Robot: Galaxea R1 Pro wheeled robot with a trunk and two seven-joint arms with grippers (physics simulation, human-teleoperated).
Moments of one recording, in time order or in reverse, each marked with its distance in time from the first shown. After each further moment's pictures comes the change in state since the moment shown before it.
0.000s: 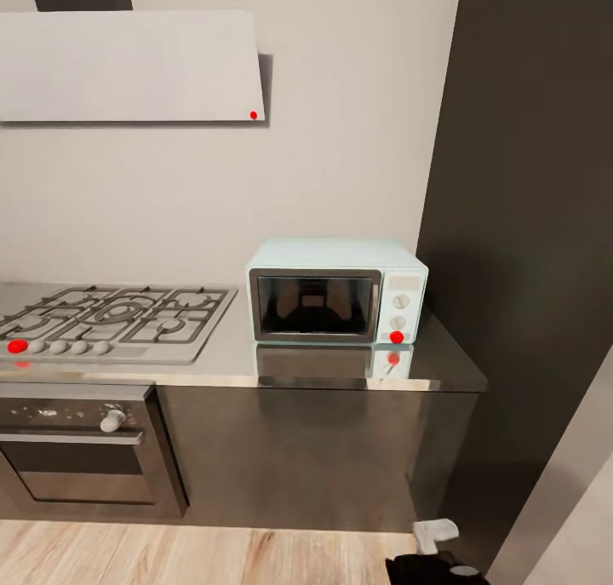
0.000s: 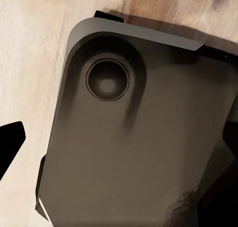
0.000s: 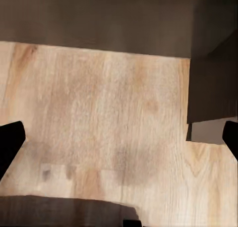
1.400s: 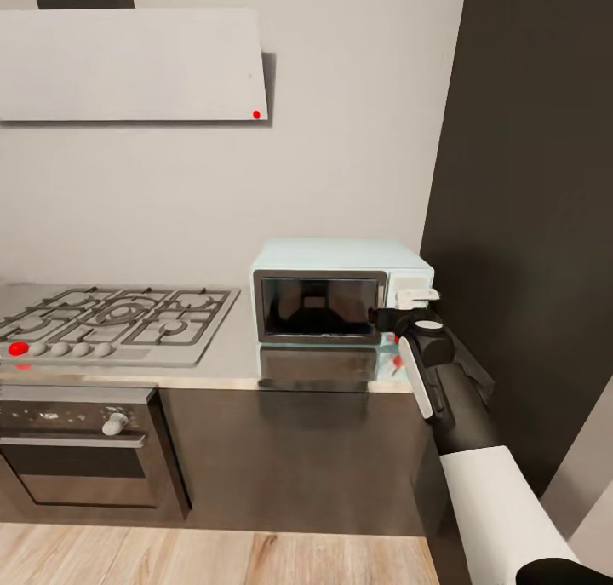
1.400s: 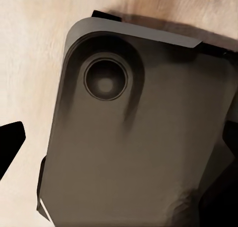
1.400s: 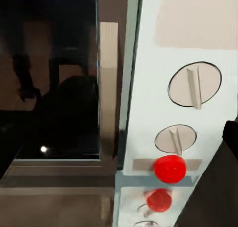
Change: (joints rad) left arm 0.000 -0.001 -0.013 0.000 -0.009 0.000 -0.002; right arm -0.779 0.068 0.019 -0.025 -0.010 0.053 -0.179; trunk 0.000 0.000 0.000
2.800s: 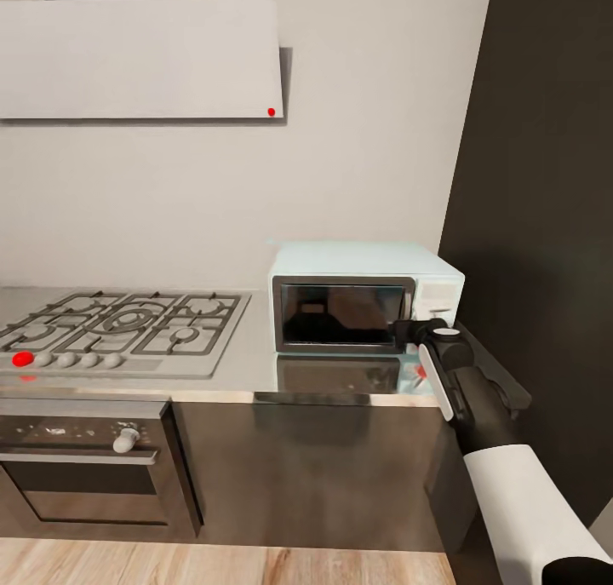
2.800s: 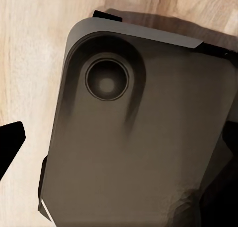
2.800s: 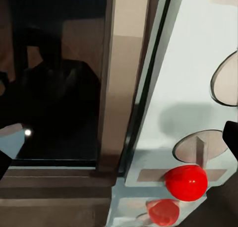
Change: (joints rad) left arm 0.000 0.001 -0.001 0.000 0.000 0.000 0.001; right arm 0.000 -0.108 -0.005 0.086 -0.007 -0.002 0.046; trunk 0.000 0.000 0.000
